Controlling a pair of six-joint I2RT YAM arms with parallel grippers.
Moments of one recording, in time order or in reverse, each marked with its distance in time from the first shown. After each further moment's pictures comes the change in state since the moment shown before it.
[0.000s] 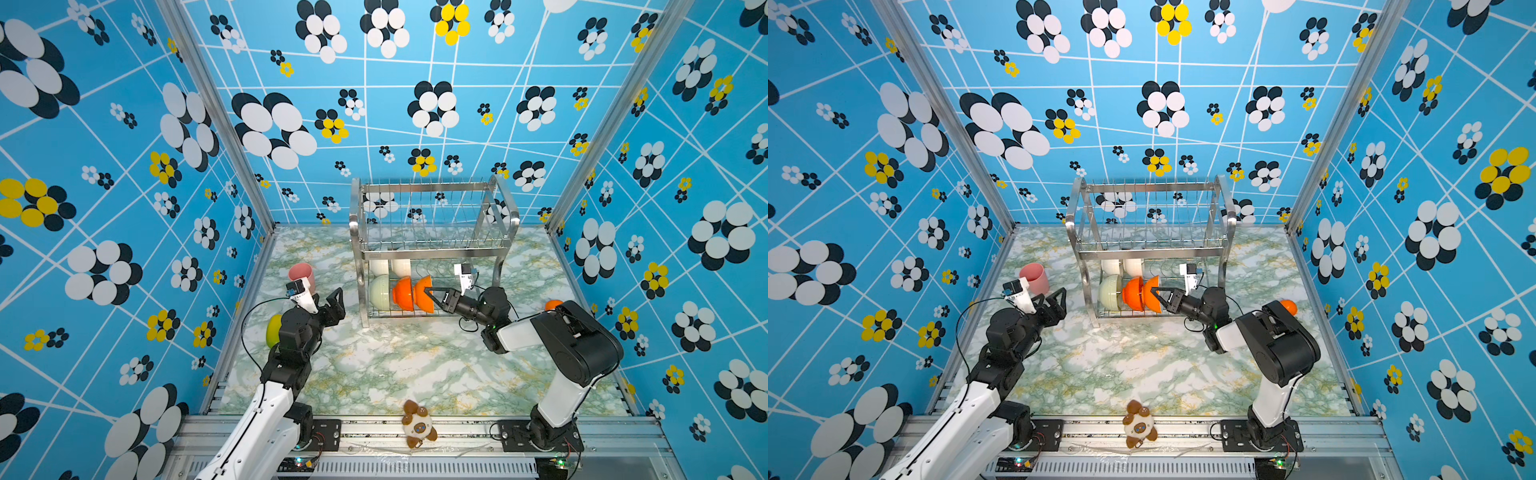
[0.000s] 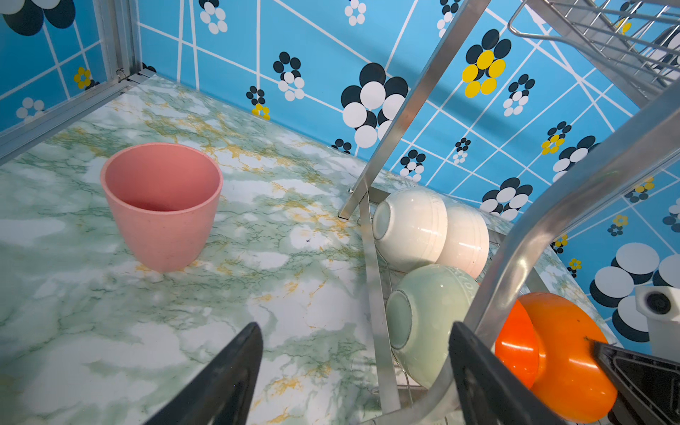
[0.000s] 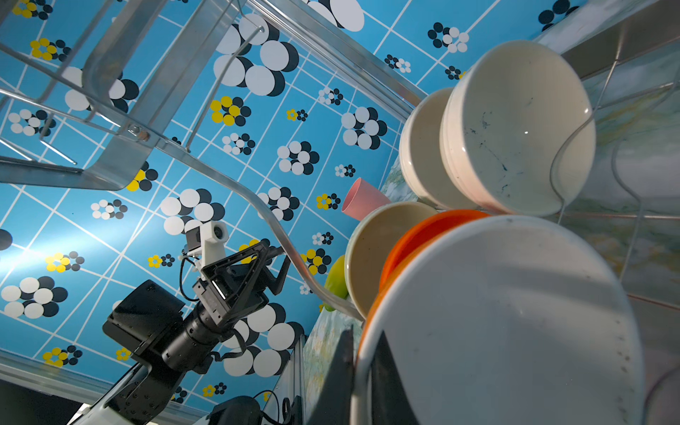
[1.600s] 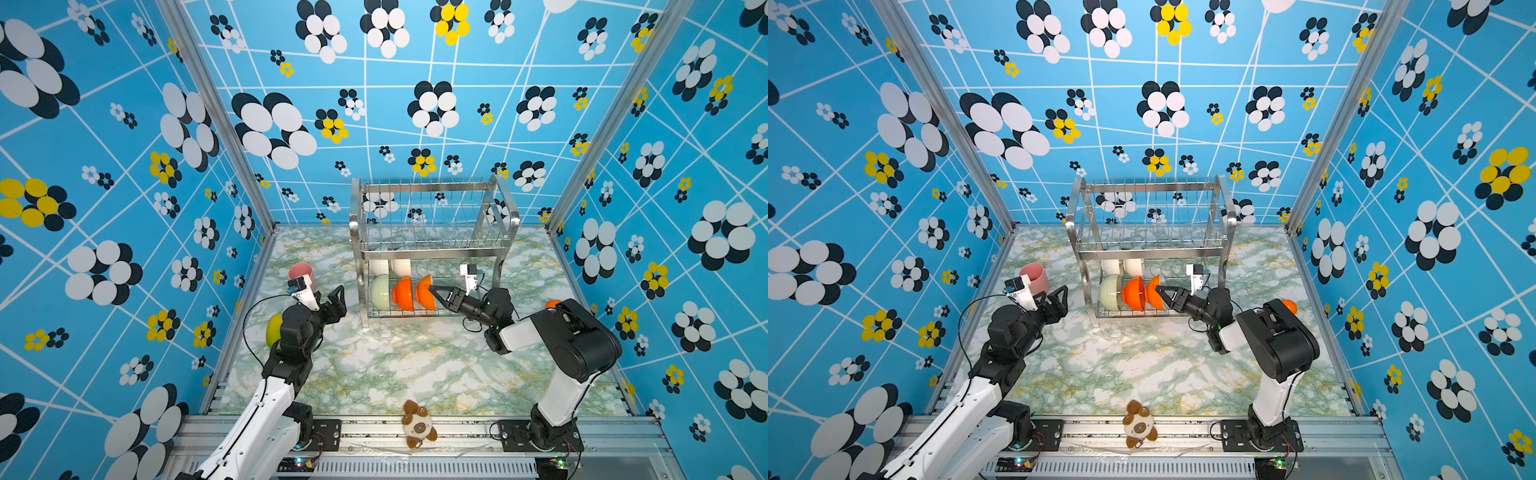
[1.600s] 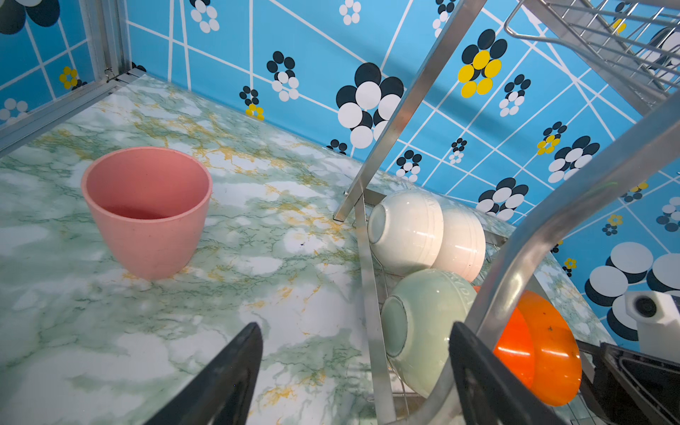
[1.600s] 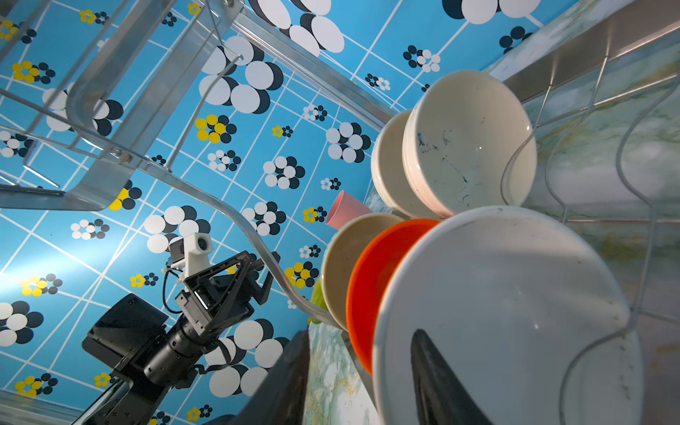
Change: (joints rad) left arm 0.001 0.042 0.015 0.030 0.014 -0.001; right arm -0.046 0.001 -0.026 0.018 0.019 -0.003
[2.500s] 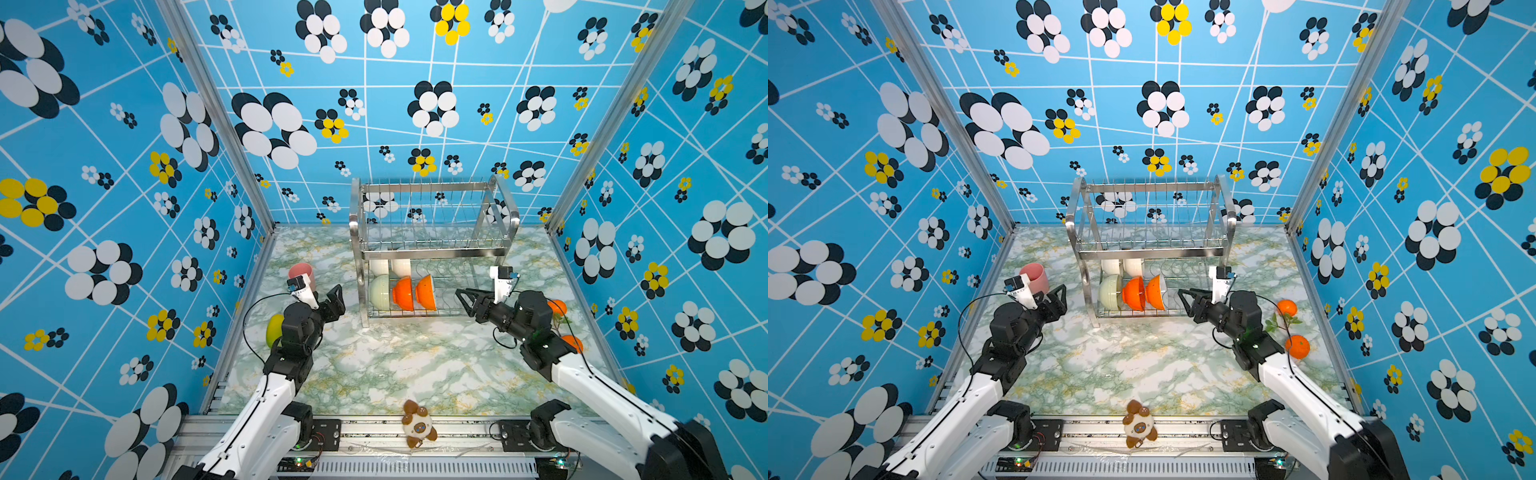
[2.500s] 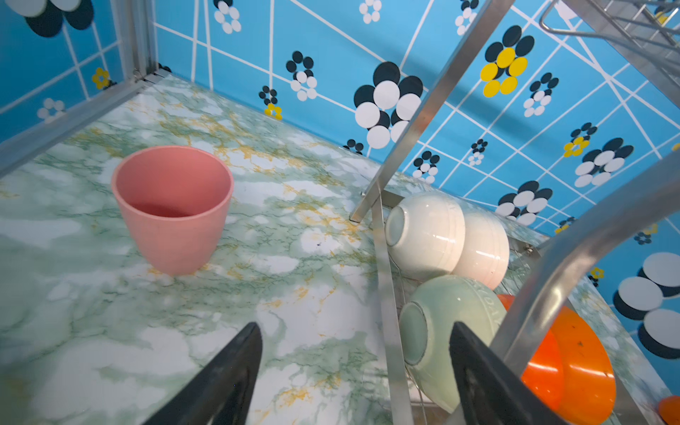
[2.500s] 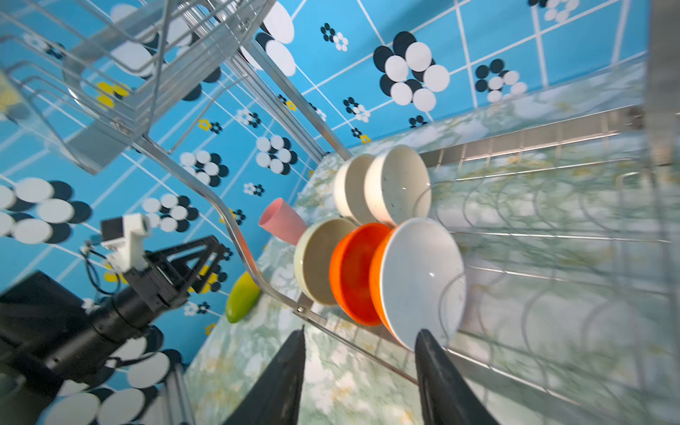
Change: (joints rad) left arm 0.006 0.038 0.021 -0.013 -0.068 0.014; right arm 0.003 -0.898 -0.040 -1.092 0.335 -0.469
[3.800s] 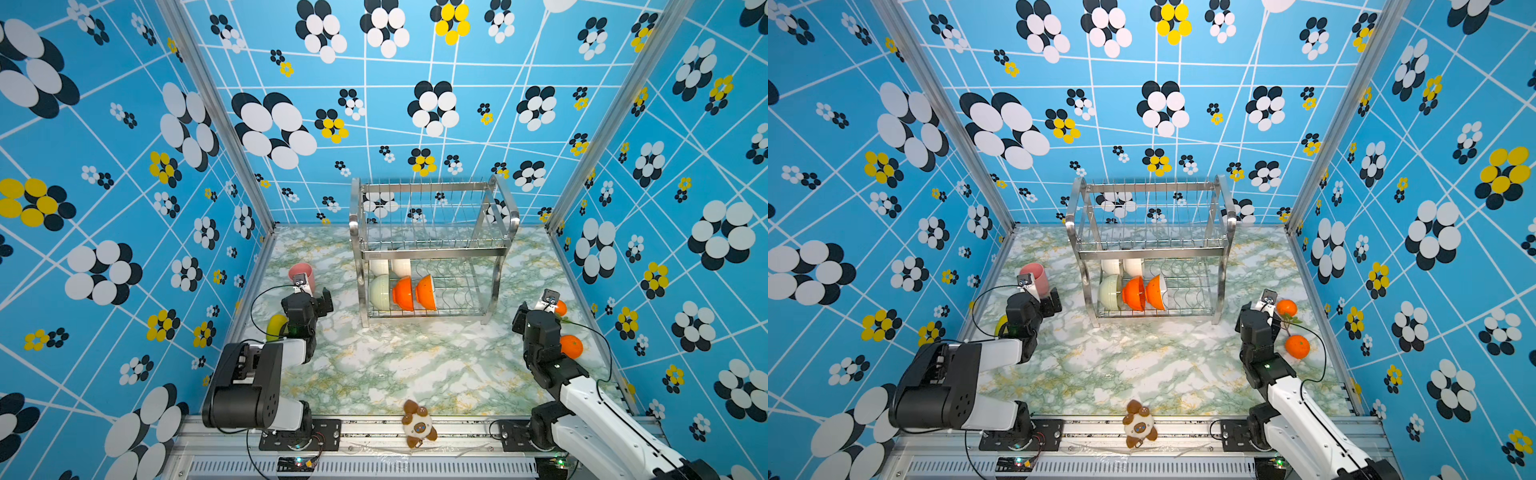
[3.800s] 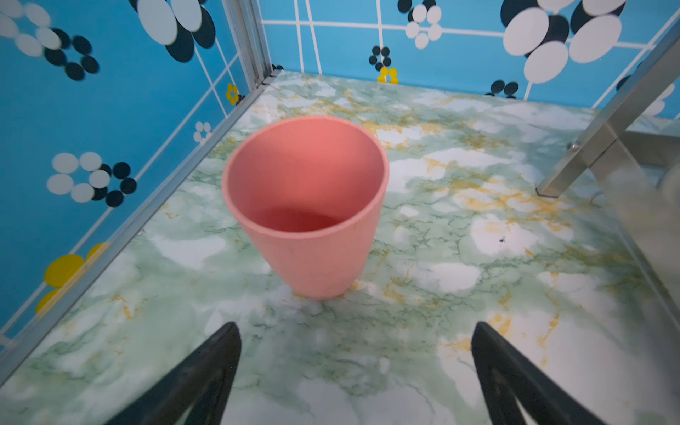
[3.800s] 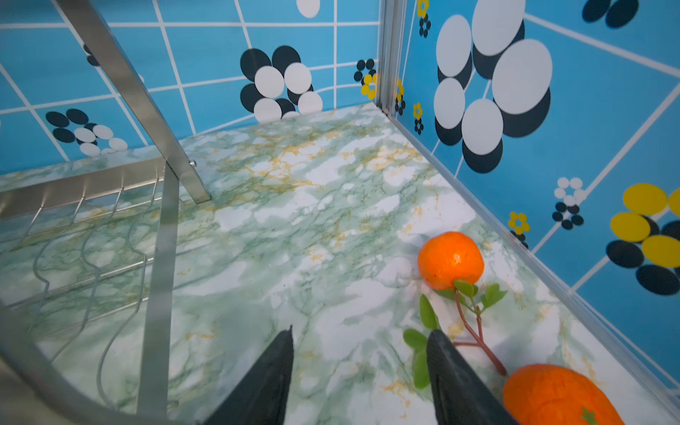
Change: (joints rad) left arm 0.179 0.683 -0.028 0.547 -0.098 0.381; right arm -0.134 -0.047 -0.179 -0.052 0.926 -0.283
